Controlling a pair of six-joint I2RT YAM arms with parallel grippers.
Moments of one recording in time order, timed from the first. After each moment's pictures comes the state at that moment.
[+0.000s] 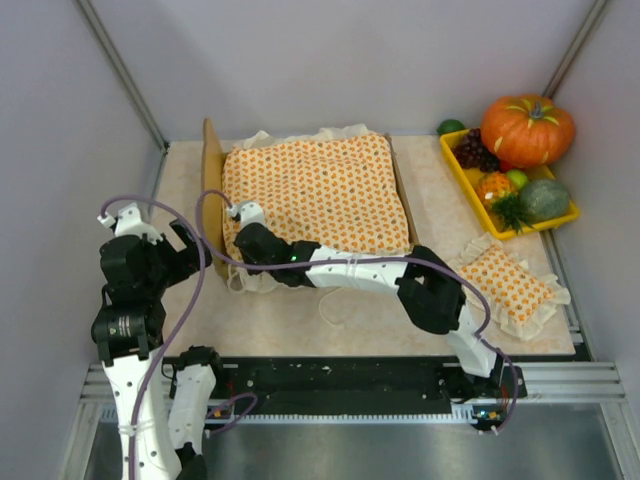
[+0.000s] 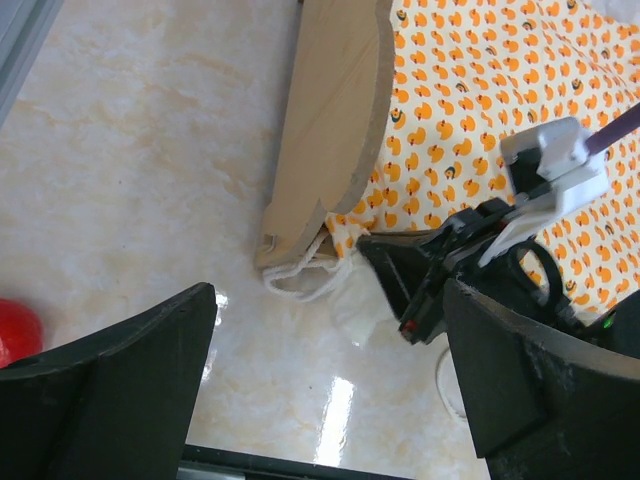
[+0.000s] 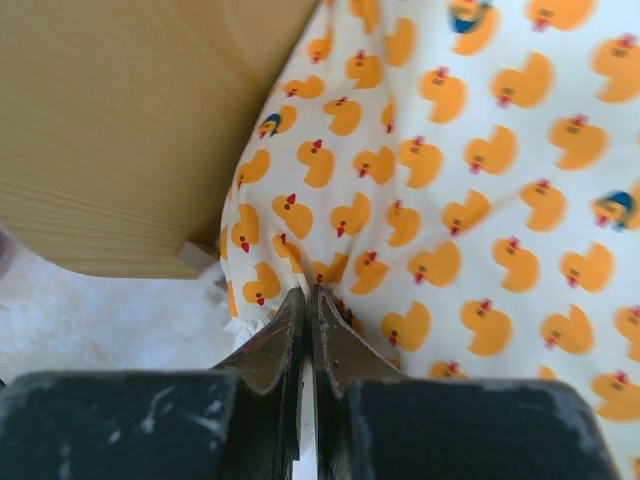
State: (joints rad) left arm 0.19 0.62 1.08 -0.94 0.11 -0.36; right arm 1.20 2.19 1.82 -0.20 0.37 0.39
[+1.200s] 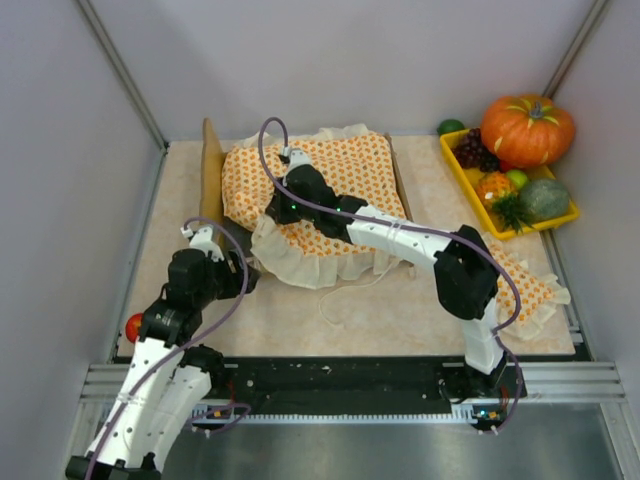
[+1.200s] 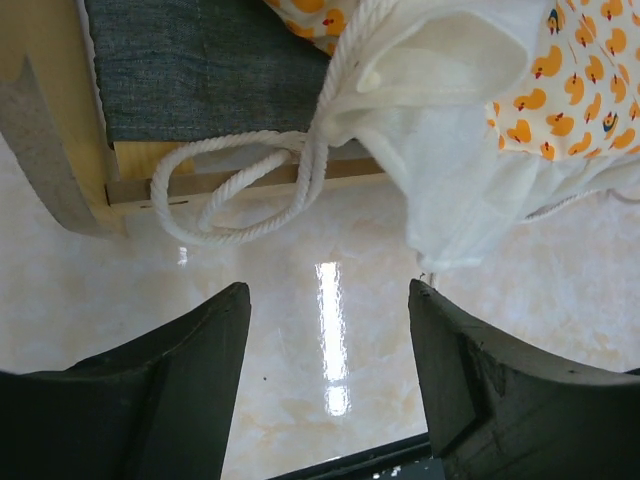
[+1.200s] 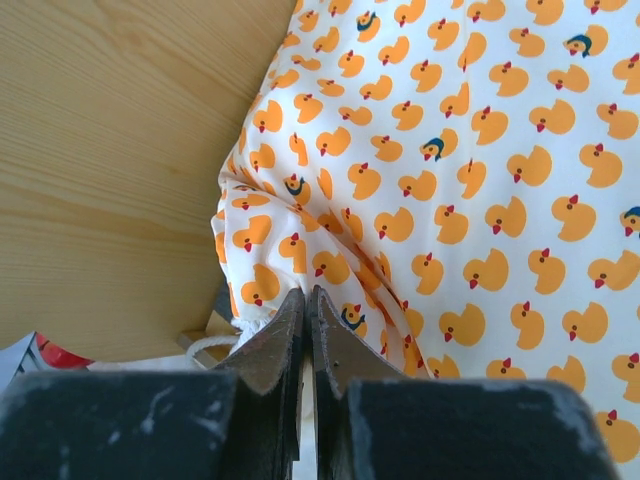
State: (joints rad) left arm -0.21 0.58 0.60 -0.61 0.14 -0.42; right arm 0.92 2.00 1.69 -0.11 0.07 0.57
